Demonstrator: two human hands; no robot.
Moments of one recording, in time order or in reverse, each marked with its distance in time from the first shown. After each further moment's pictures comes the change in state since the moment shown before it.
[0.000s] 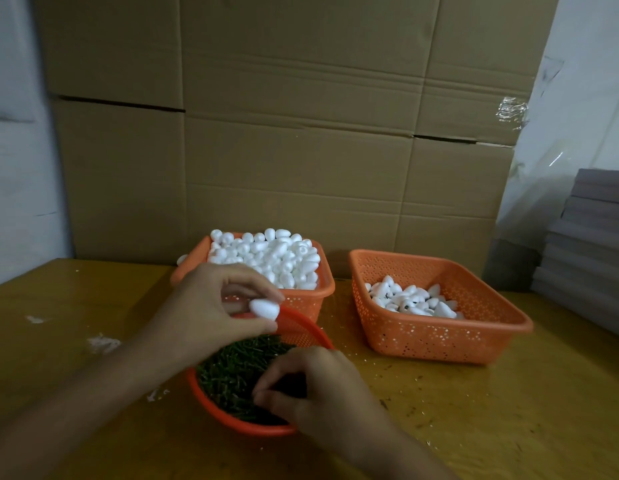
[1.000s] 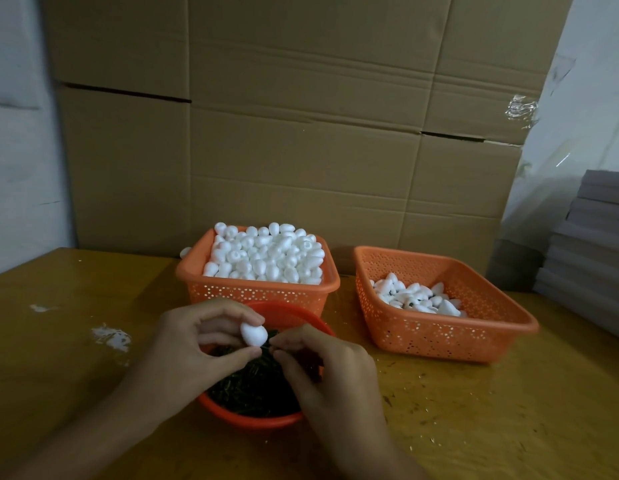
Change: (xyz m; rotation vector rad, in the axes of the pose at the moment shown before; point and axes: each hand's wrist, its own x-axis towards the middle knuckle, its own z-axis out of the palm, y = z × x) left_hand -0.046 -0.034 0.007 -0.064 0.120 0.053; right_hand -0.004 0.005 0.022 -0.003 0.449 -0.068
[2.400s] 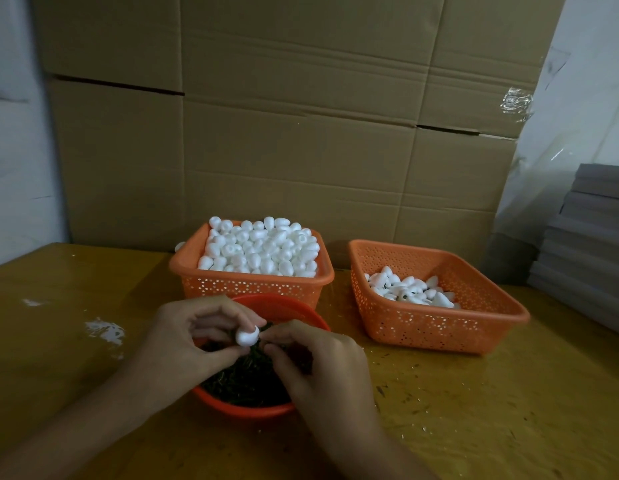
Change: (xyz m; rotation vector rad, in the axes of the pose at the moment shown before) left_hand 0.000 0.008 0.002 0.044 -0.042 0.014; right_hand 0.000 0.000 0.000 -0.046 -0.037 -0.010
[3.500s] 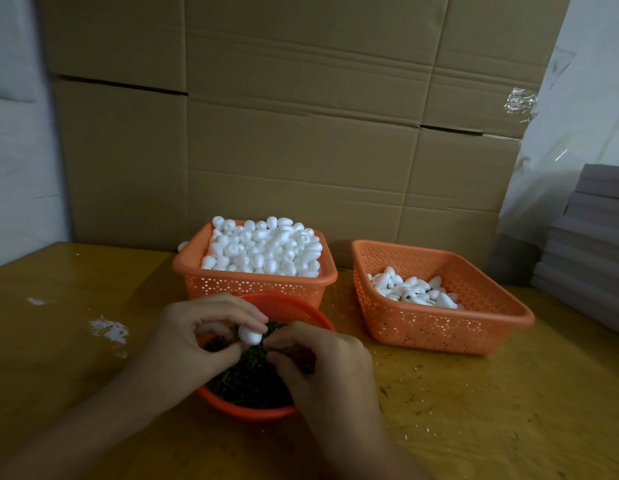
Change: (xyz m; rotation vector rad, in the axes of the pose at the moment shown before) left_hand 0.000 -0.008 -0.001 0.078 0.004 0.113; right_hand -0.003 -0.008 -0.003 -0.040 0.029 0.010
